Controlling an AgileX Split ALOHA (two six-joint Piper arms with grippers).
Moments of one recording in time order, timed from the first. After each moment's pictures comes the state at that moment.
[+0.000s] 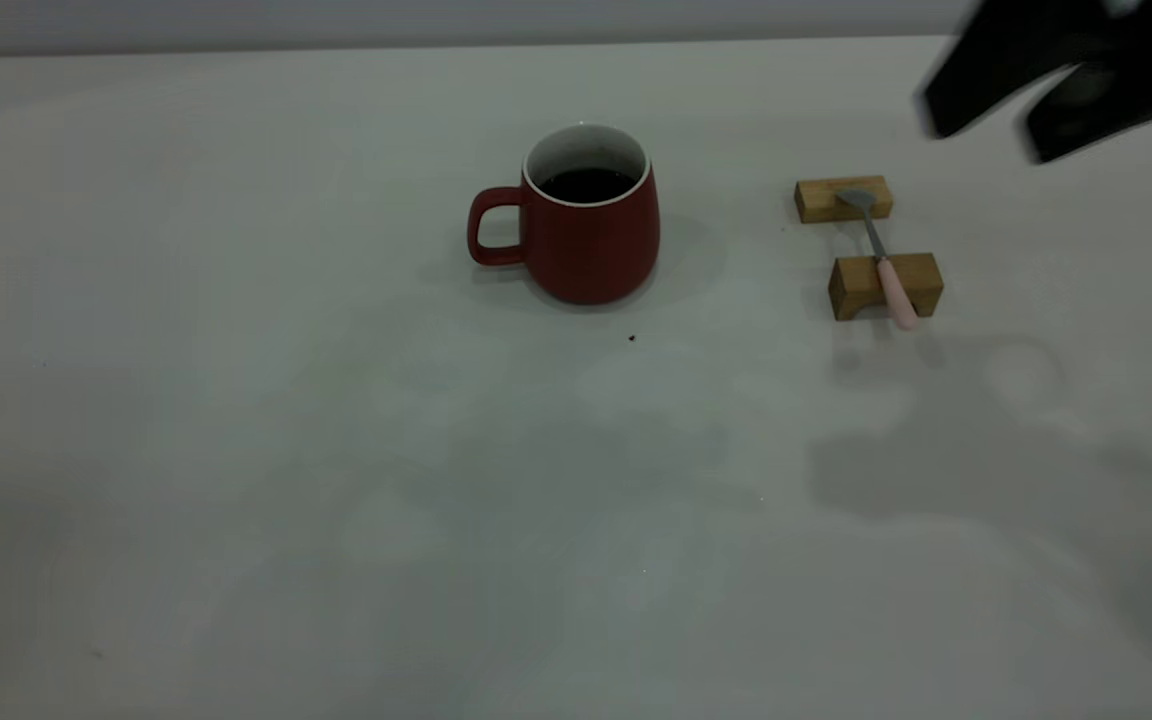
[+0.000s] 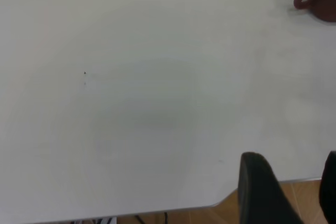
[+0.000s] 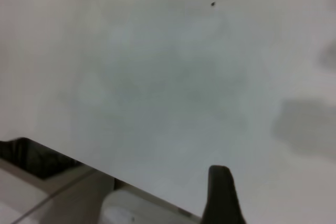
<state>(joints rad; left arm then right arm) -0.06 -0.02 -0.49 -0.01 1.13 0.02 0.22 1.65 -0.87 0.72 0.60 -0.53</state>
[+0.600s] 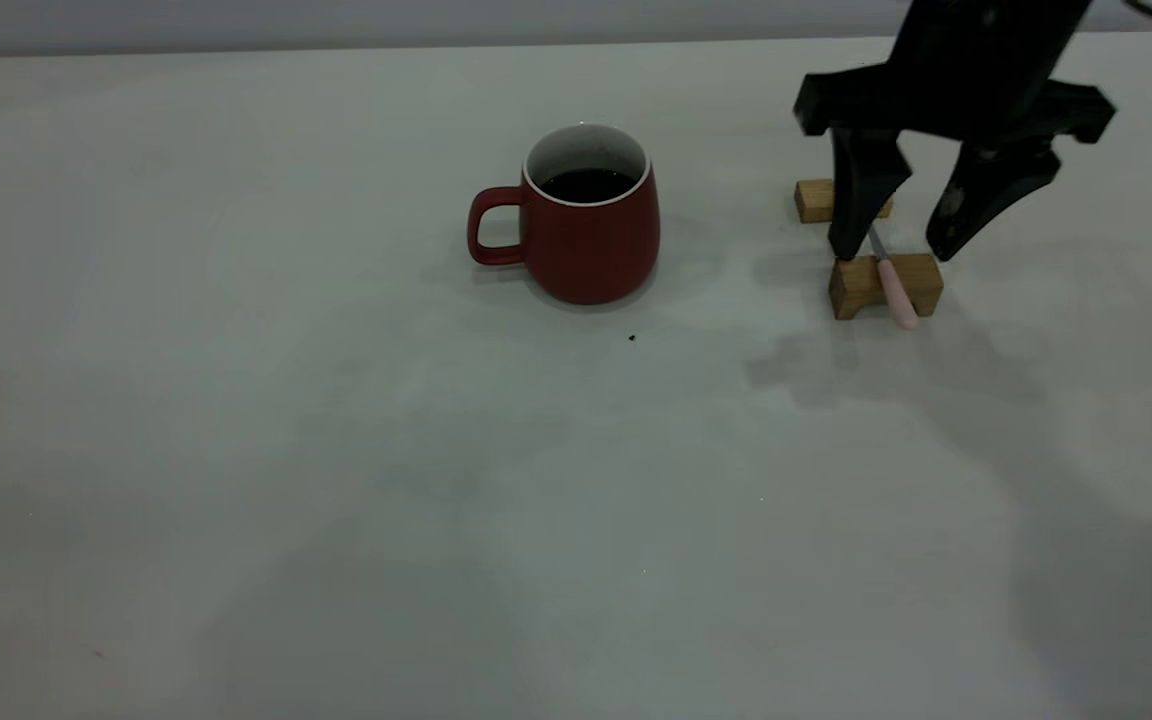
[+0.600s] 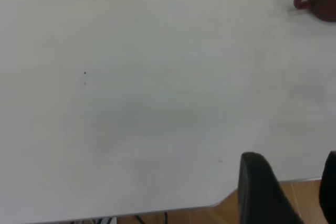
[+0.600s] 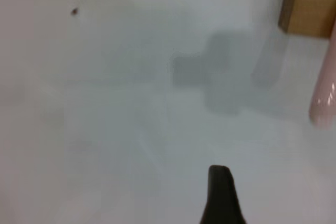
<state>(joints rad) -0.06 -0.02 -0.49 -0.01 1.13 0.02 0.30 2.17 -1.32 0.24 0.69 -0.02</state>
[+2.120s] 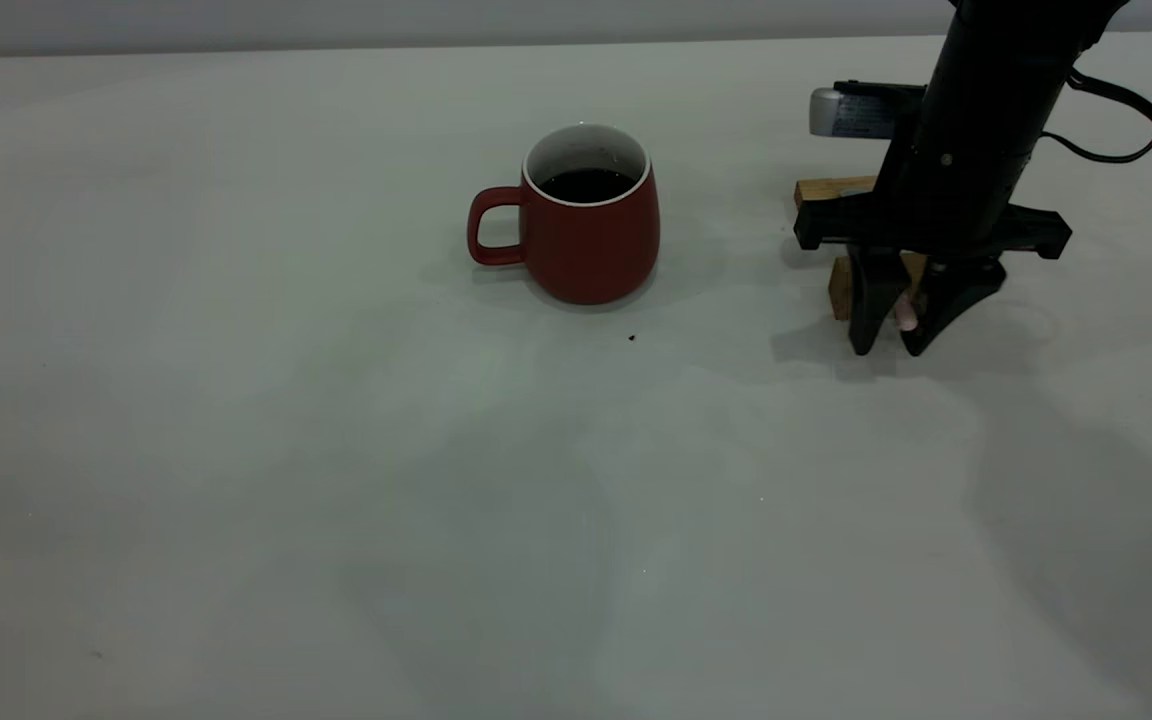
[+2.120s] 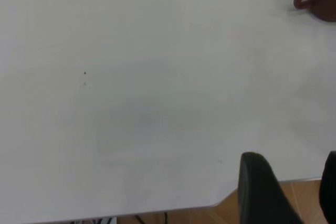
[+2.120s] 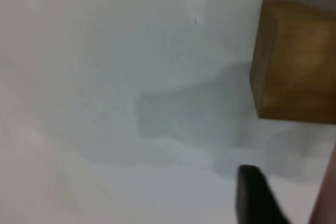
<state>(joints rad) -0.06 -0.02 -0.49 -0.01 1.13 0.02 0.24 2.43 -1.44 0.25 0.66 -0.04</state>
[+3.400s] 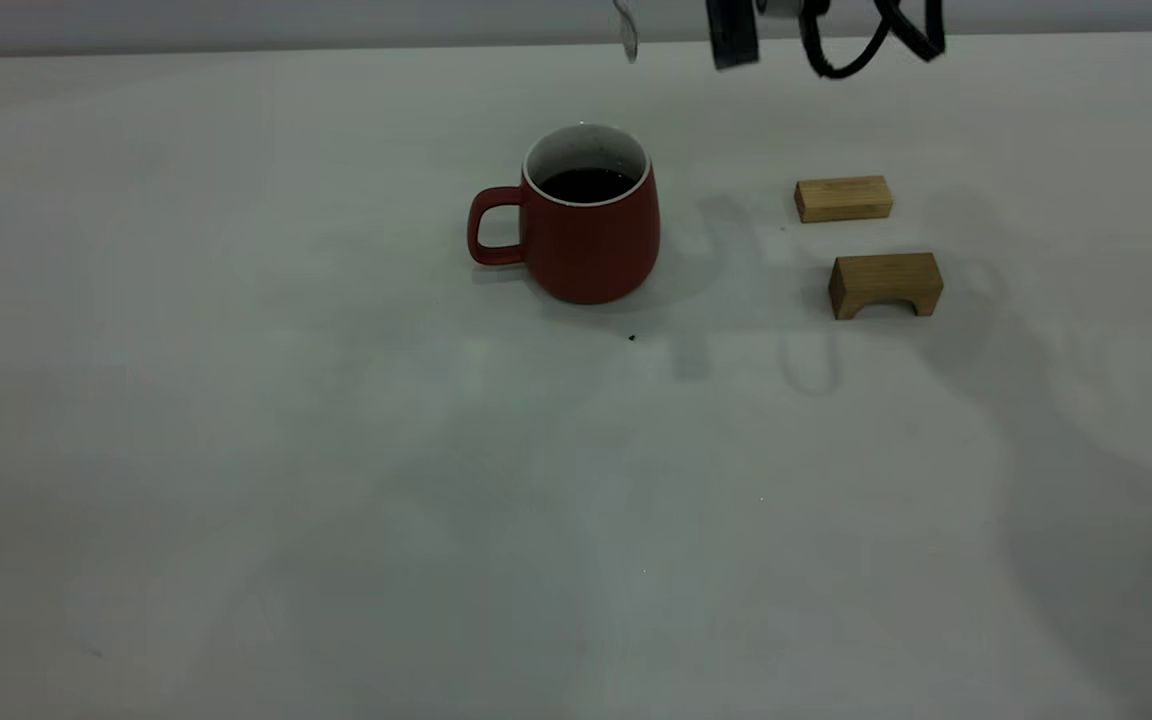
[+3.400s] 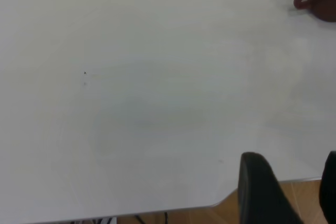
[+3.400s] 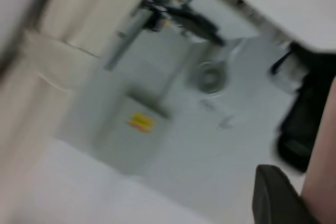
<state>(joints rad) -0.06 -0.02 -0.49 -0.01 1.13 0.02 0.25 2.30 -1.44 1.69 1.14 0.12</state>
